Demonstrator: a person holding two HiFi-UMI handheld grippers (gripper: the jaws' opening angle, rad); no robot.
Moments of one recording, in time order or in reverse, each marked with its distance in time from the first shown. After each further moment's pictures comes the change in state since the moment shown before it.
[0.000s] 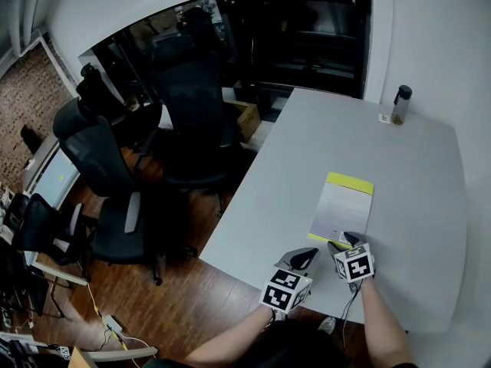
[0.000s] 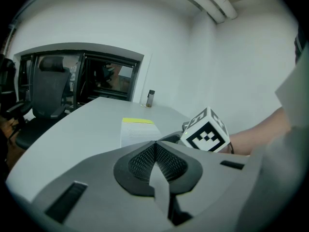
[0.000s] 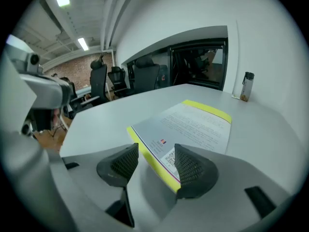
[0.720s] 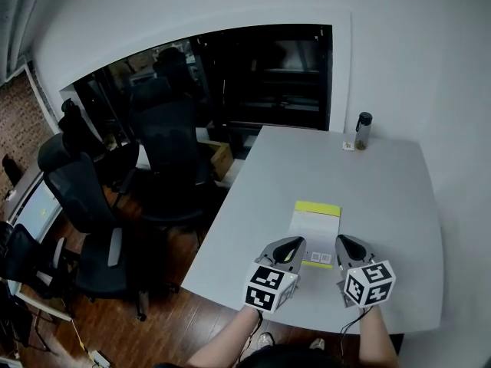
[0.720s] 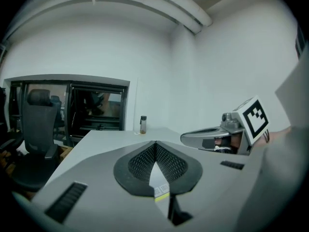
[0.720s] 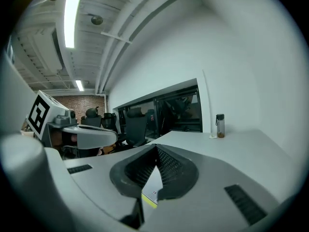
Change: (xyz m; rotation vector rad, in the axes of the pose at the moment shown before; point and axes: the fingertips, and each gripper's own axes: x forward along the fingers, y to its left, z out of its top) left arm -0.012 -0.029 0.127 0.181 -0.217 -0.035; right arm -0.177 -0.032 0.117 0.171 -0.519 -0.100
